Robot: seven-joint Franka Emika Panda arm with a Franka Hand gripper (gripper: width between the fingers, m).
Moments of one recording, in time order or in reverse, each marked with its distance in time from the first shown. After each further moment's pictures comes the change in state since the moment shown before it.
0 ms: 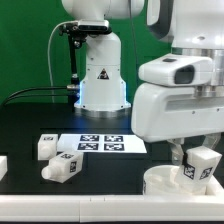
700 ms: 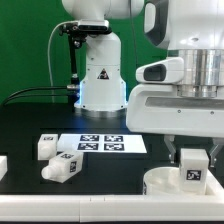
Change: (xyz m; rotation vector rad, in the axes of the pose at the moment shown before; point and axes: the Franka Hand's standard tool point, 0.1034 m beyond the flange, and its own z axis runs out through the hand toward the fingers) arm -0.003 -0.002 0.002 0.003 0.012 0.705
